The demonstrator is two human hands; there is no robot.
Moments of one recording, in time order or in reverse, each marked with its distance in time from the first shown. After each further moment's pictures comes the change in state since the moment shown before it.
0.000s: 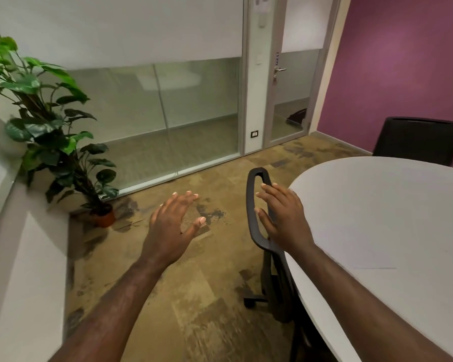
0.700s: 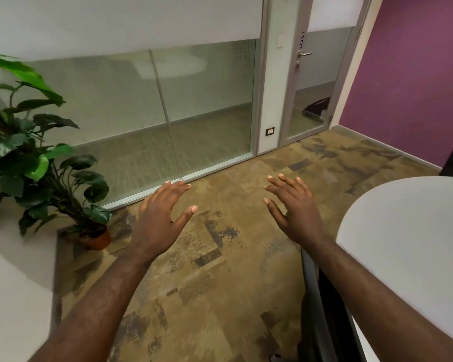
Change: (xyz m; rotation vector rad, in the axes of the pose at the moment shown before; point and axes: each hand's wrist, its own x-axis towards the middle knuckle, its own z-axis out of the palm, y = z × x) left_hand 0.320 -0.211 0.076 0.037 -0.021 0.006; right_hand 0.290 0.130 0.226 -0.056 0.003 -0.064
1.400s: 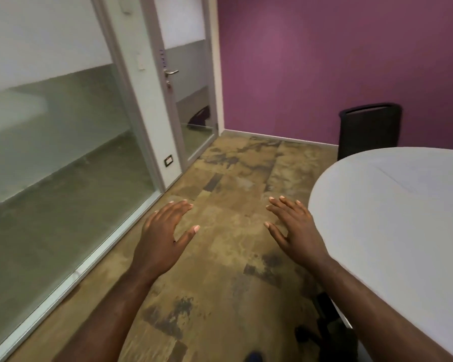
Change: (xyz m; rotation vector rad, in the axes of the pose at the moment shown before) left_hand 0.390 -0.038 0.236 -0.250 -0.307 0.508; right_hand 0.132 0.194 0.090 -0.300 0.019 0.580
